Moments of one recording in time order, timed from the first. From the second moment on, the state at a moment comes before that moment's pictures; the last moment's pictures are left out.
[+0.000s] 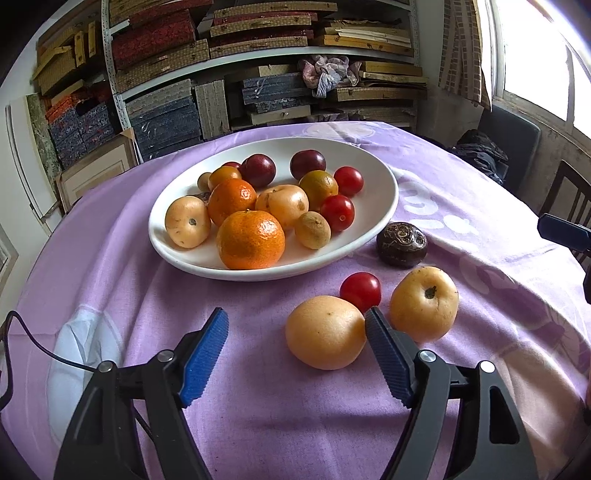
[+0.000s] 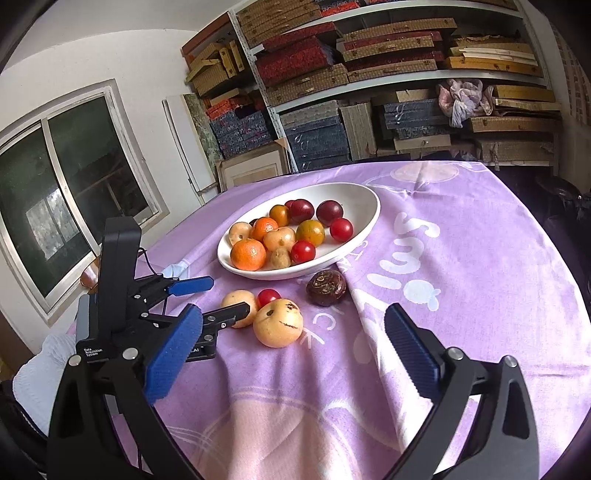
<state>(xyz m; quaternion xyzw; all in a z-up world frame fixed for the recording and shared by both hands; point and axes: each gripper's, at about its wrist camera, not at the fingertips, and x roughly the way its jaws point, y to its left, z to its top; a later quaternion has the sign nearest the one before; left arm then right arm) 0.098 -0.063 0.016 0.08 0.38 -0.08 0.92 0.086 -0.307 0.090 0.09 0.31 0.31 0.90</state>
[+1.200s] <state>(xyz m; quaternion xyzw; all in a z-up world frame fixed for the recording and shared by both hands) 0.081 -0.008 0.008 0.05 0.43 -0.06 0.90 0.109 -0.219 0.064 -0.10 0.36 0.32 0.87</state>
